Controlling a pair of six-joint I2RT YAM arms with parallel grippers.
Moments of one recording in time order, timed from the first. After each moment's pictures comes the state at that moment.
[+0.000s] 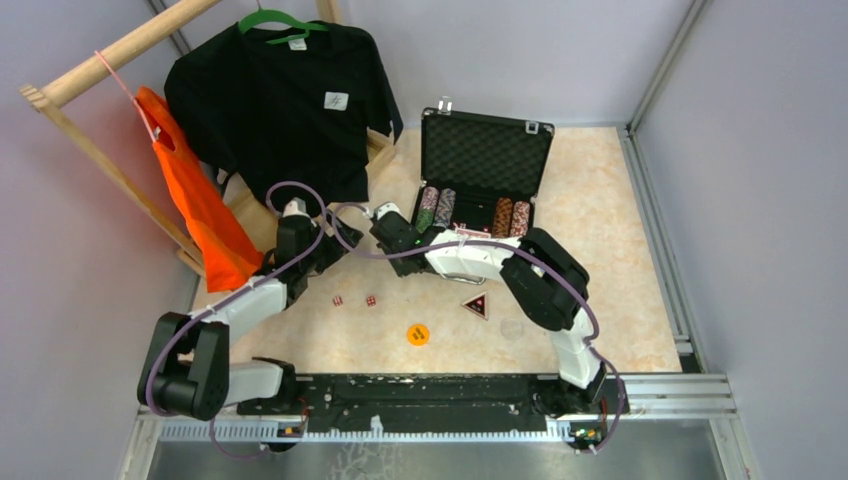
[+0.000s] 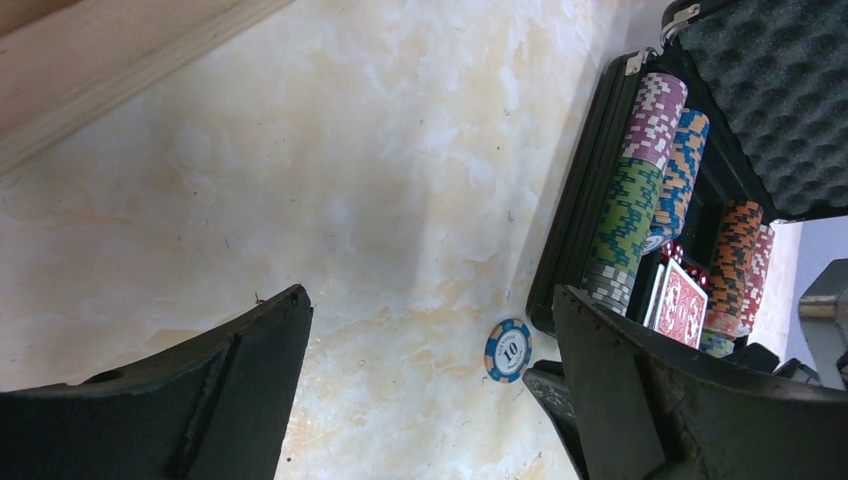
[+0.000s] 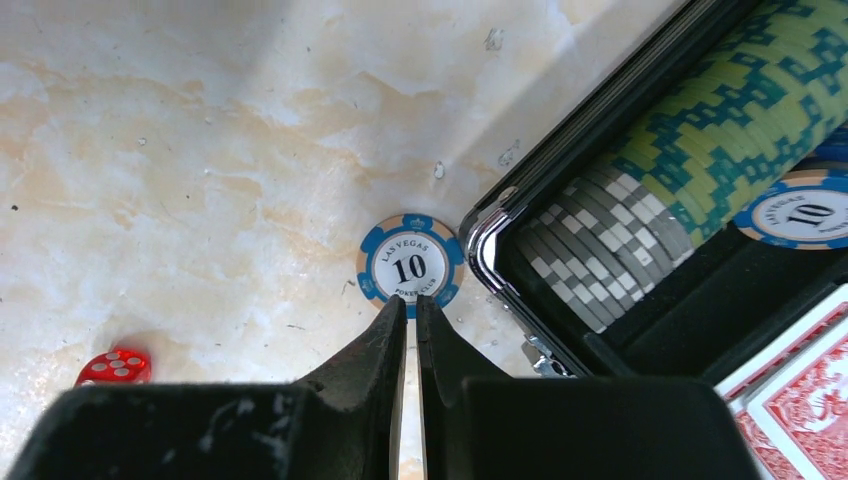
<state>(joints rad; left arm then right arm) -0.24 1.27 0.49 0.23 0.00 -0.79 0.97 2.01 1.40 -0.35 0.27 0.26</state>
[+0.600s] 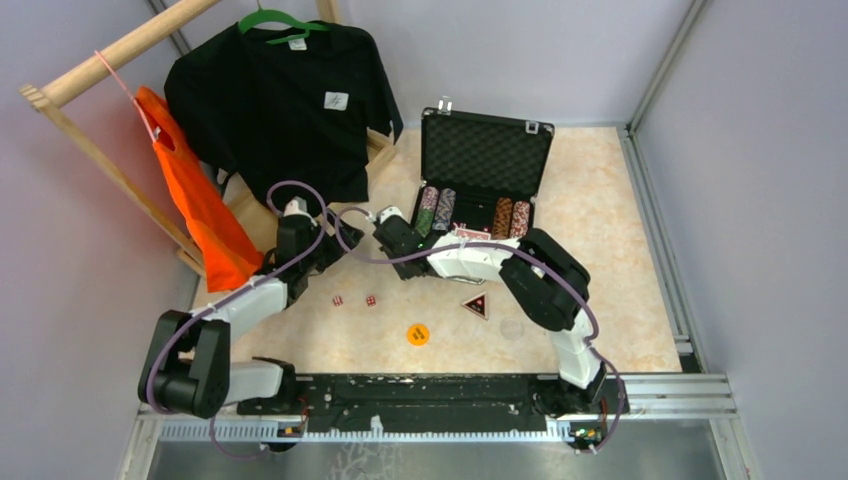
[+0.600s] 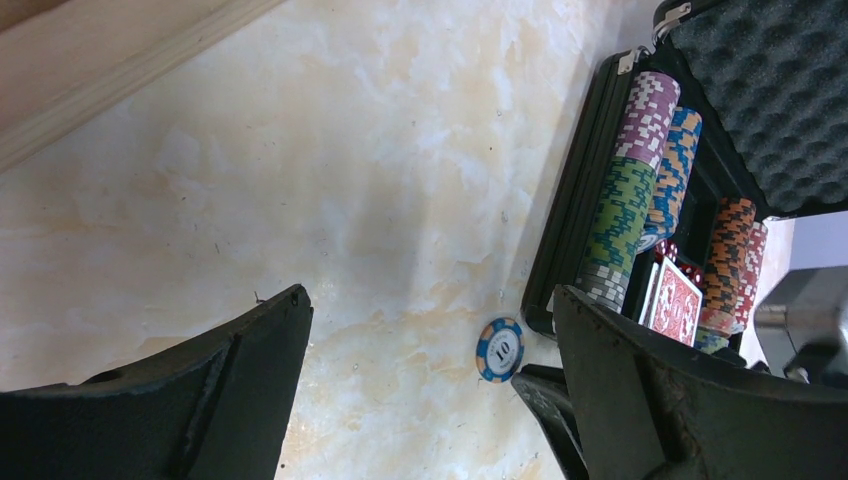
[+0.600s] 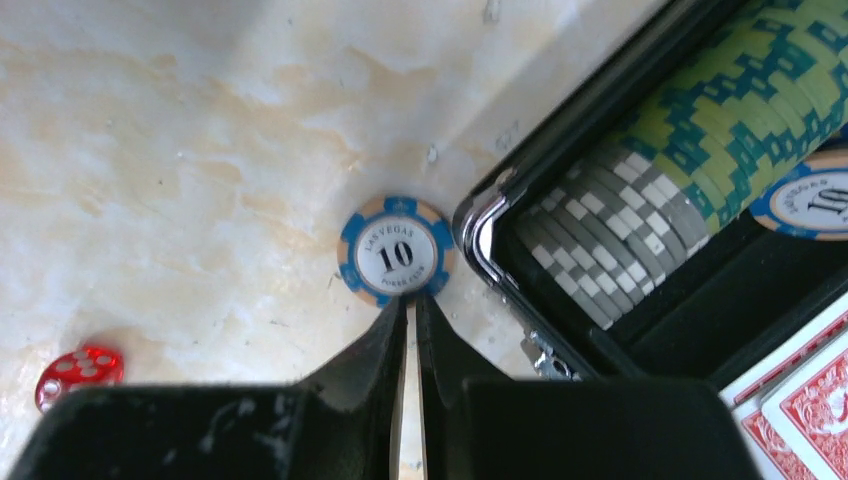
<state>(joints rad) -0.24 1.27 0.49 0.25 0.02 -0.79 0.97 2.01 1.38 -0.32 0.26 0.25</state>
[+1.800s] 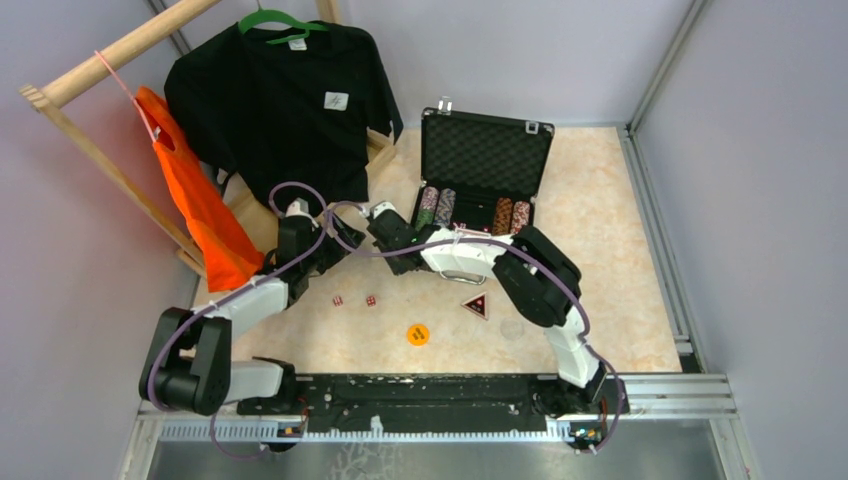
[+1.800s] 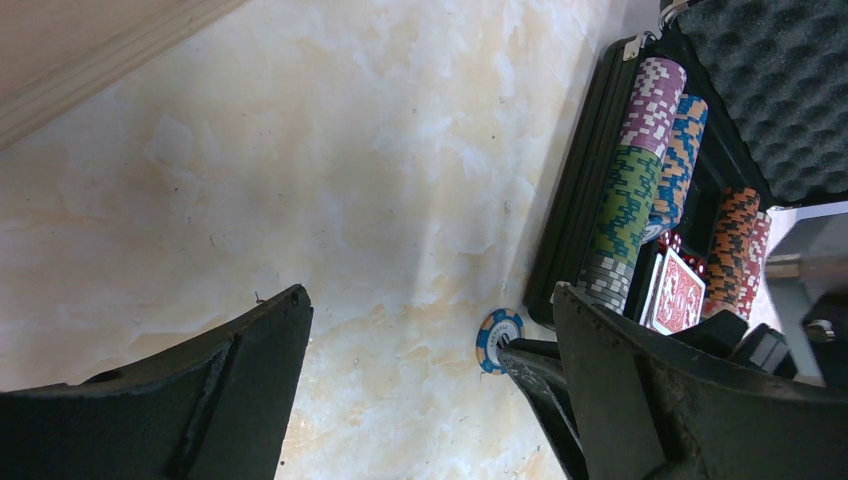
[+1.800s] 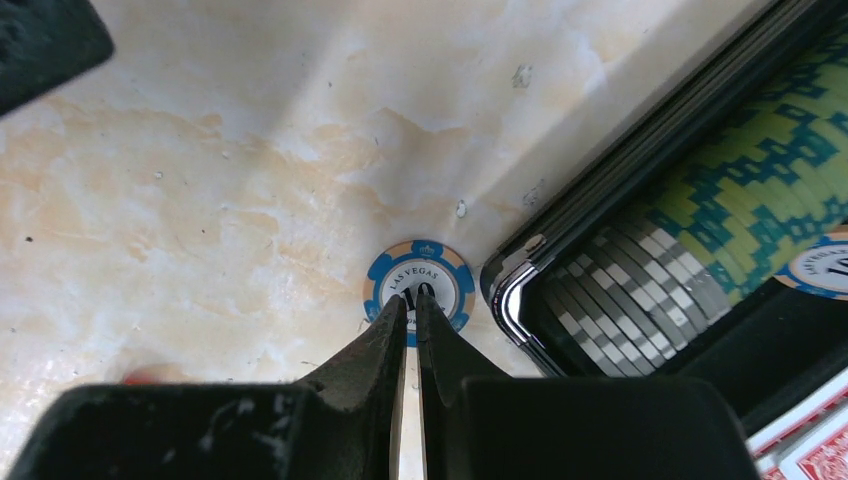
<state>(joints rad) -0.24 1.29 0.49 0.26 0.05 -0.79 0.96 2.05 1.45 -0.33 0.25 0.25</state>
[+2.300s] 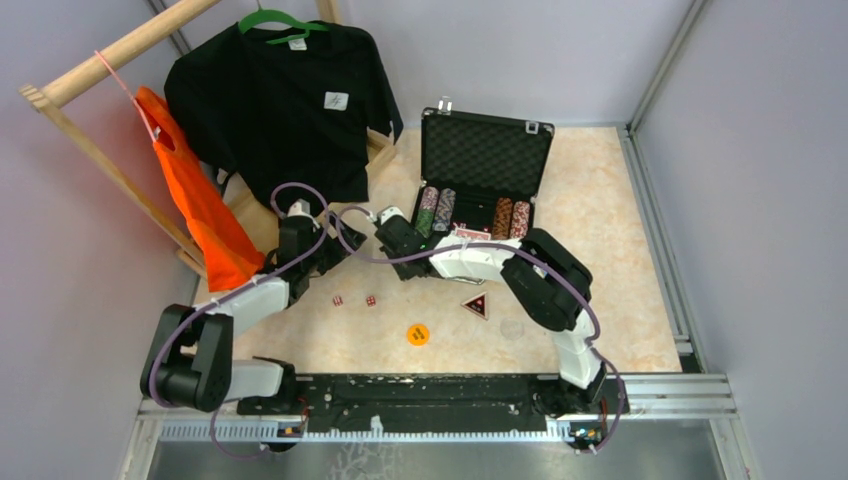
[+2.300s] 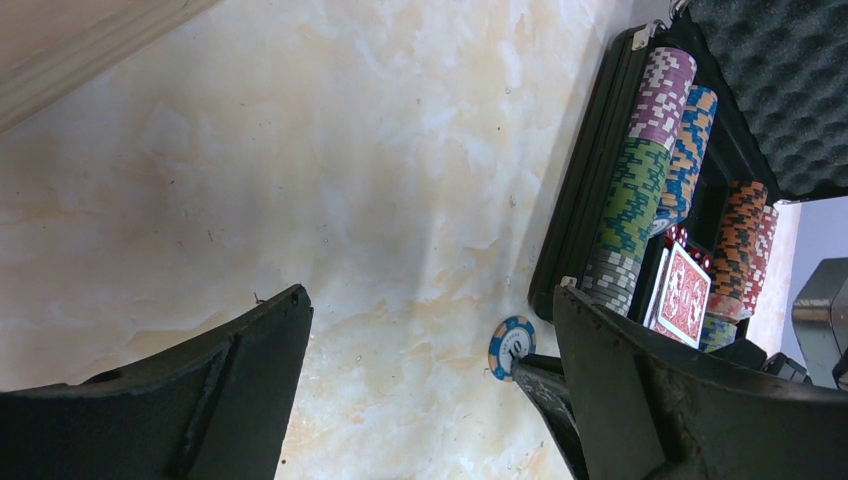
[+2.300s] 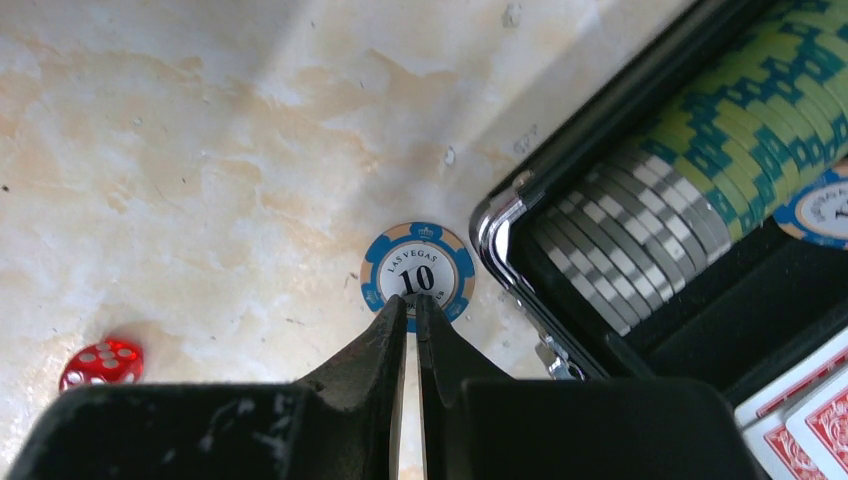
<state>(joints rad) -0.24 1.30 0.49 0.26 0.06 -0.79 0.96 2.01 1.35 -0.28 0.24 0.26</state>
